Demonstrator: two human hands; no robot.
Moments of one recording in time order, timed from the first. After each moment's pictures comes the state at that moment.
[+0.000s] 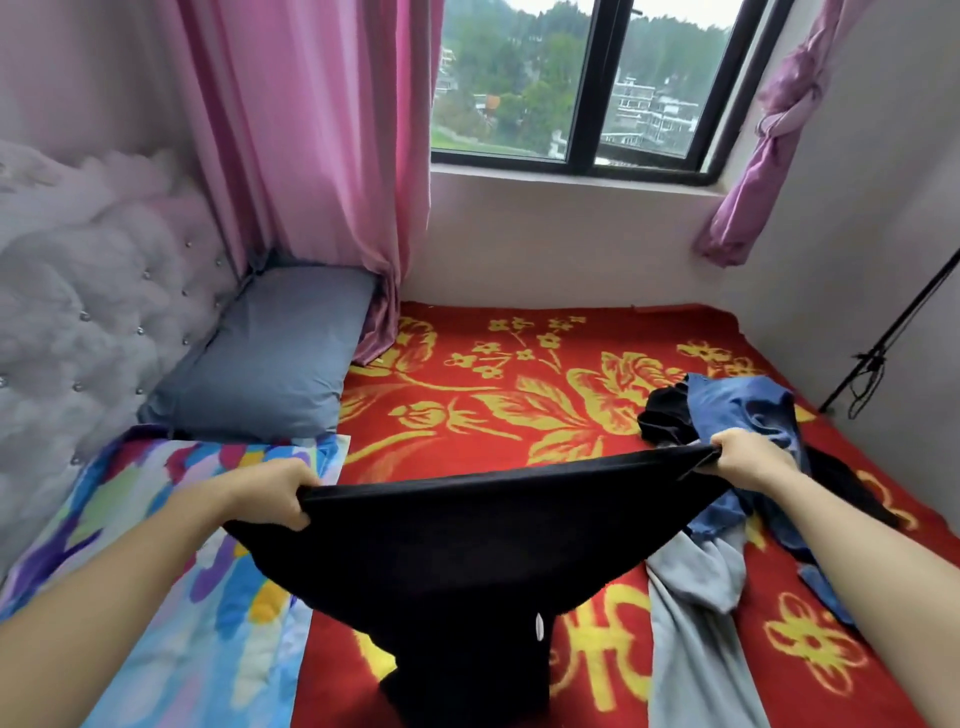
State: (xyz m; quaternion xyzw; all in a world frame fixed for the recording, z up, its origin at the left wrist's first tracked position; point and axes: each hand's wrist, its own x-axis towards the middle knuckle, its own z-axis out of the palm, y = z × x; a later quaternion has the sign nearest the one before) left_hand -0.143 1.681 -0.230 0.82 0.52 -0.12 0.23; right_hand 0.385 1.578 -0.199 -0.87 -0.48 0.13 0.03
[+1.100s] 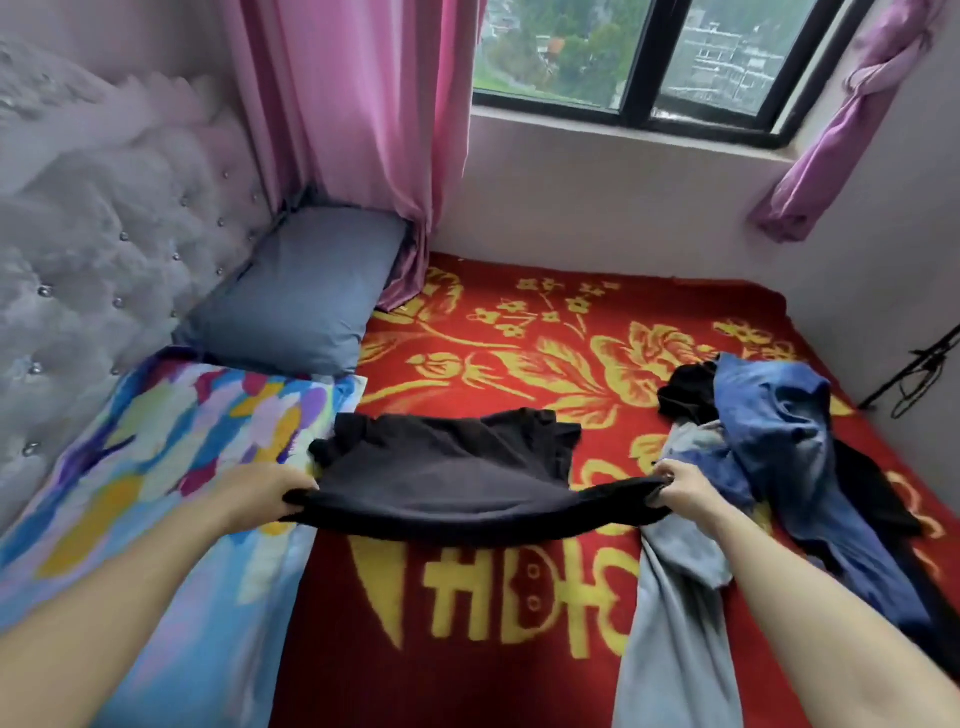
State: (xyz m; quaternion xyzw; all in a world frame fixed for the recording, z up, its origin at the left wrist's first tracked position) left_hand -0.151 1.616 -0.298 0.81 0.56 -0.13 0.14; right_hand 0.361 1.567 -0.287 -0.78 -0.52 0.31 0.18
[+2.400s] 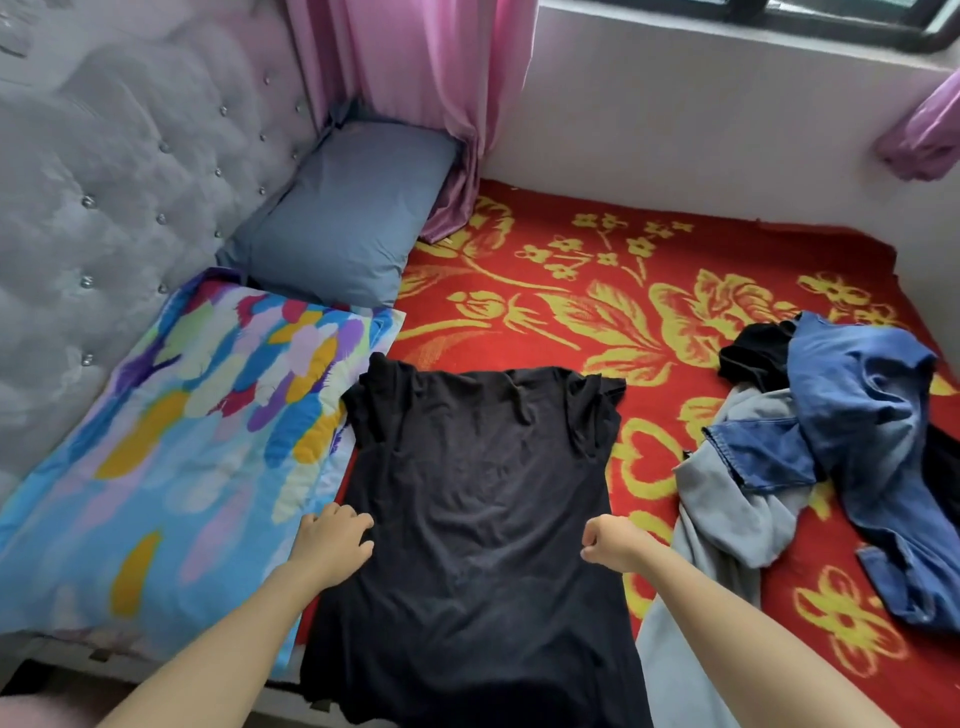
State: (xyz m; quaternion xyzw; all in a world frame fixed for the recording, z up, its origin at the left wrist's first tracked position) left_hand -0.087 1.530 -0.414 0.71 0.65 -0.19 0.18; right_hand 0.275 1.551 -0.395 -0.66 -0.63 0.35 -0.21
